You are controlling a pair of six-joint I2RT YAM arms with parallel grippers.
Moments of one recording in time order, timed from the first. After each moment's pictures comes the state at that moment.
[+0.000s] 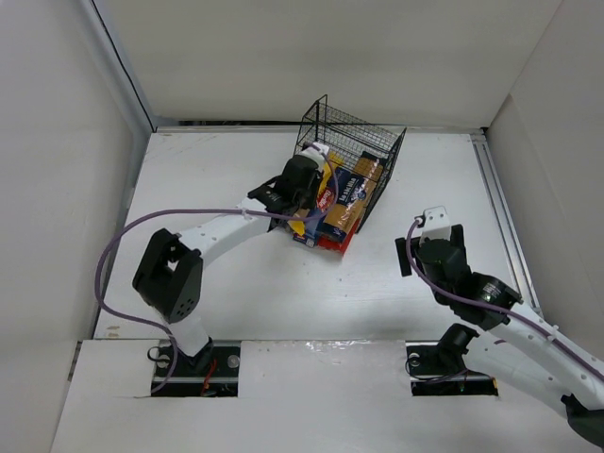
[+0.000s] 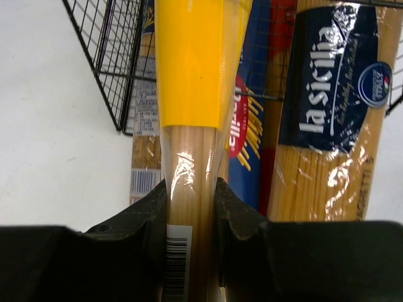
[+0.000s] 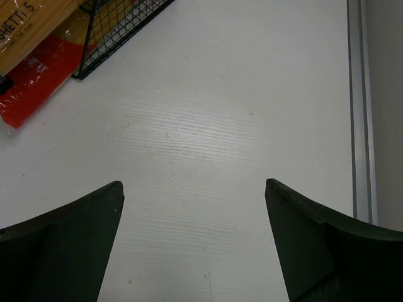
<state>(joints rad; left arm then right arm) -0.70 1.66 1.28 -0.22 -0.27 -0.15 0.79 0.64 0.67 -0.62 0.71 0.15</state>
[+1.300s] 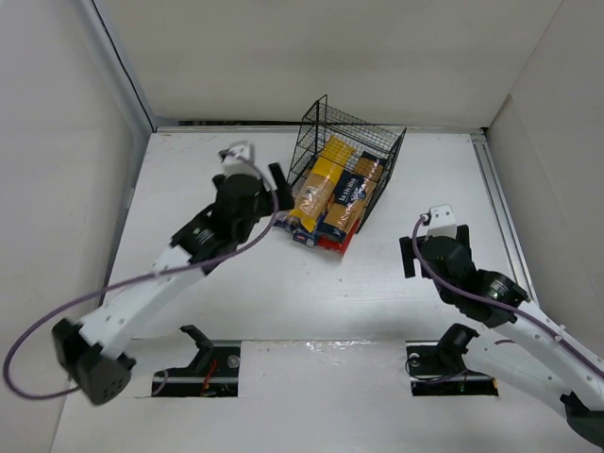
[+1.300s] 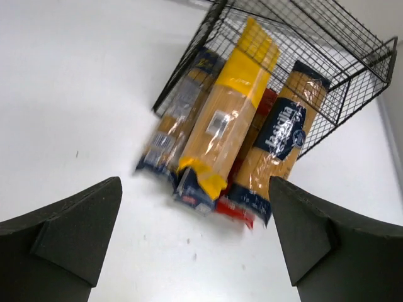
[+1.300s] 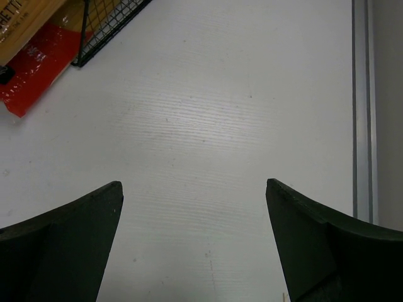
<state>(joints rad) -0.71 1.18 1.14 -0.36 -0.45 -0.50 0.78 0.66 0.75 -0.76 0.70 0.22</state>
